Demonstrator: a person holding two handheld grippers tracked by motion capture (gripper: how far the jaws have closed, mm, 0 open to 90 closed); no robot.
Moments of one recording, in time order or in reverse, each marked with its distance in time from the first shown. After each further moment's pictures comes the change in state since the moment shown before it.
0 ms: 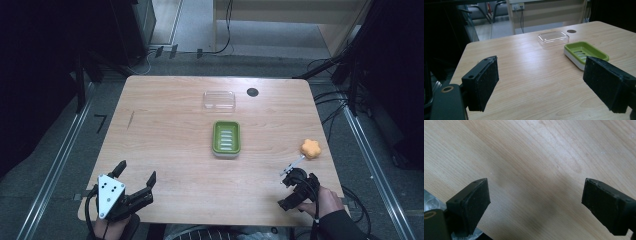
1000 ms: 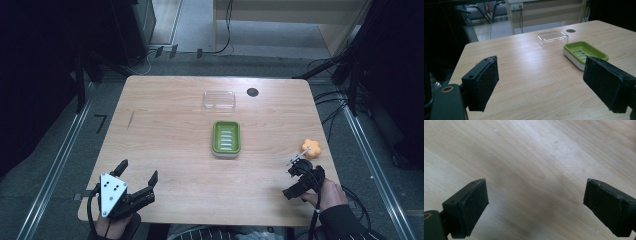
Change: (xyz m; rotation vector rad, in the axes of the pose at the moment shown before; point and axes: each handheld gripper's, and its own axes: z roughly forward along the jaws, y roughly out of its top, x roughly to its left) left arm -0.002 0.000 0.003 0.002 -0.009 0.018; right arm -0.028 0.007 0.000 -0.017 -0.063 0.088
